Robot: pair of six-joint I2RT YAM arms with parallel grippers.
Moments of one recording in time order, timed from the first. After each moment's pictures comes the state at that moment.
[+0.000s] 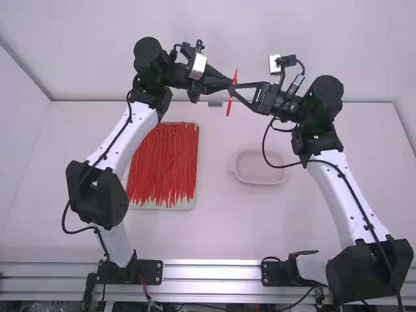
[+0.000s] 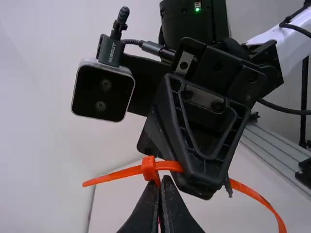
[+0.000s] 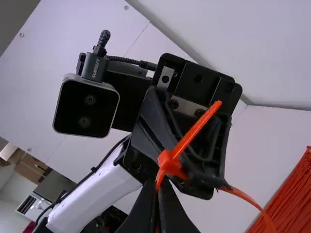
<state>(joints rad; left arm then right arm) -0.25 1.88 1.78 0.47 1.48 0.01 0.17 1.40 1.25 0.35 -1.09 1.05</state>
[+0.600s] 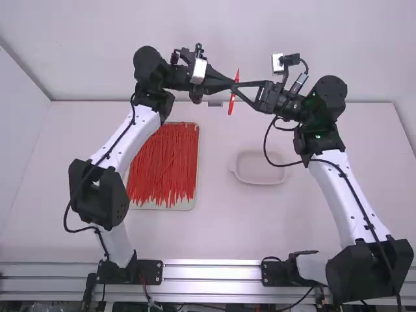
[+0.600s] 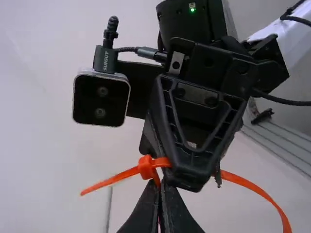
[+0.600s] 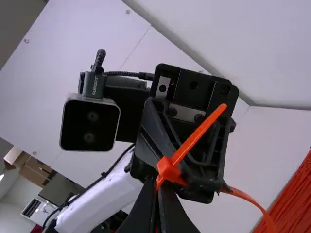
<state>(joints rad) -0.26 1.88 1.71 0.72 1.44 -0.06 0.15 1.40 1.25 0.39 -1.10 1.10</state>
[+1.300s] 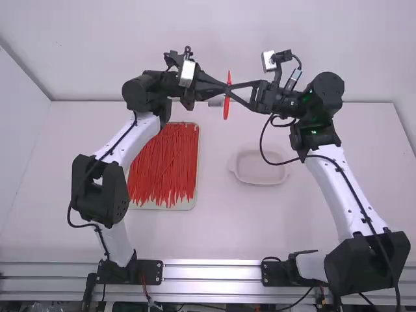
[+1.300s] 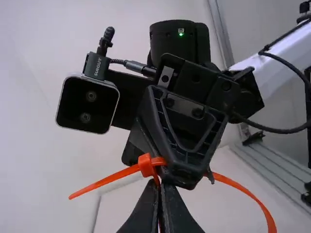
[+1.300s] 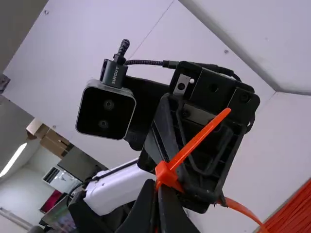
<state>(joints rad) -0.24 1.89 1.62 1.35 1.42 -0.67 0.17 1.45 1.29 0.46 -1.21 1.15</state>
